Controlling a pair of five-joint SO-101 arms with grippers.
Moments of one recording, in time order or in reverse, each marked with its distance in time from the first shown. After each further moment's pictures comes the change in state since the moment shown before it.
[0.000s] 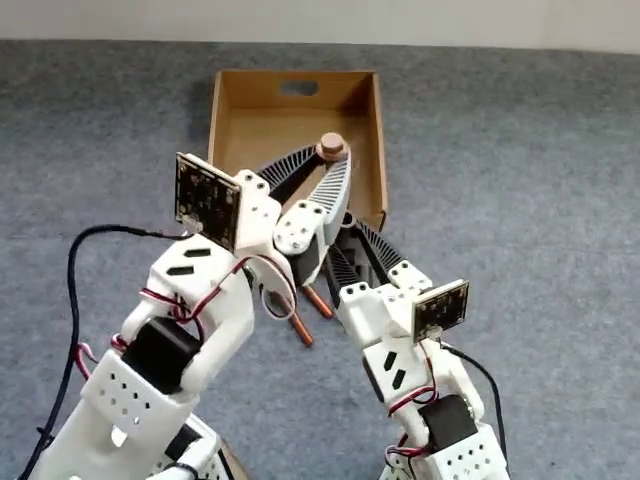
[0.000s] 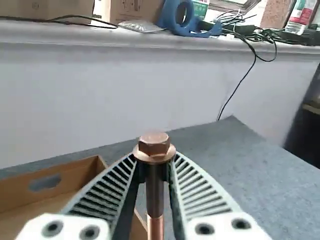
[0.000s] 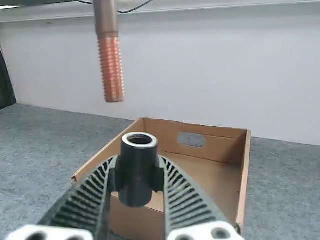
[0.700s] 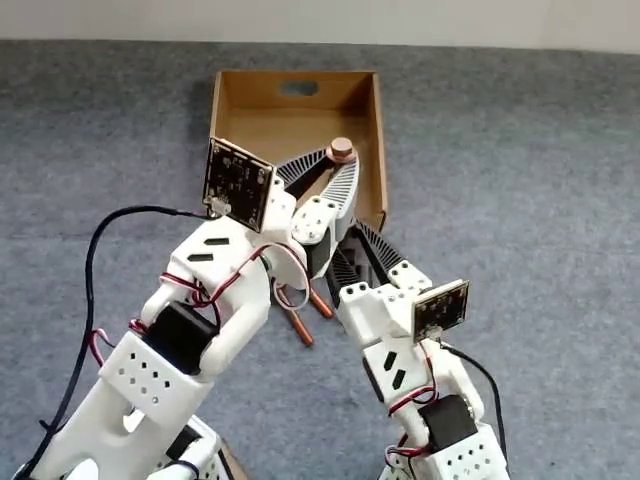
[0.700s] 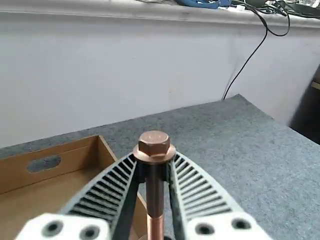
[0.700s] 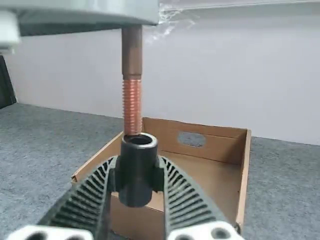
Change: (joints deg) left arm 0.1 5.2 0.0 -0.3 0.1; right arm 0.0 0.0 0.0 0.0 0.0
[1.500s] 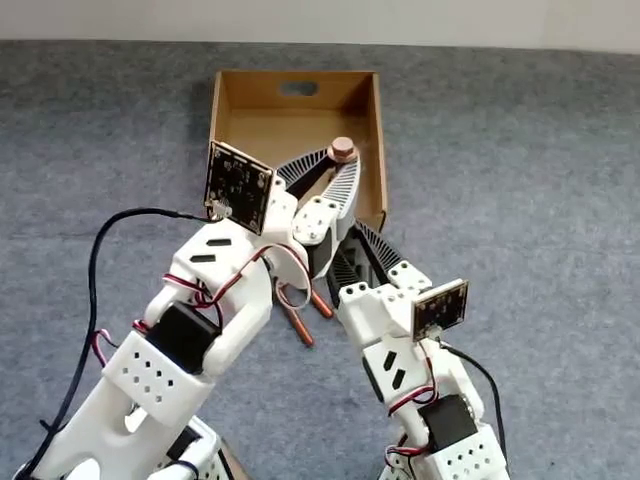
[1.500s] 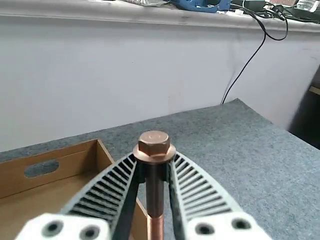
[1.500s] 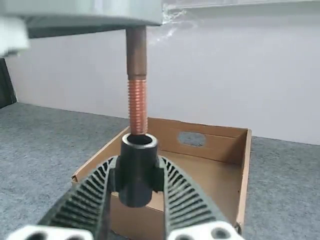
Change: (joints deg) left arm 0.2 0.0 1.8 -3.7 0.0; right arm 0.0 0.1 0.0 0.1 0.0
